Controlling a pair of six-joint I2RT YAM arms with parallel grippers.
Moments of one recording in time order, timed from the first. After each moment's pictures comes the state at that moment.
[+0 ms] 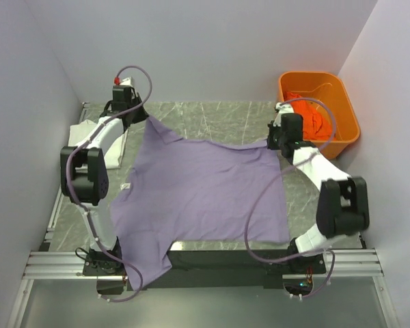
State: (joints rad) left arm -0.08 1.92 1.55 -0.19 0.07 -0.41; right arm 0.11 1.53 1.02 -0.08 -0.03 0.08
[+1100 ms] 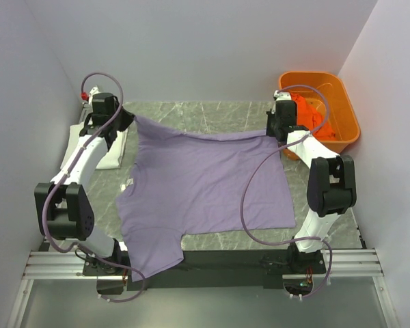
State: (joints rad) left arm -0.04 1.56 1.27 -0.17 -0.03 -0.83; right arm 0.11 1.79 1.28 -0.11 0.11 0.08
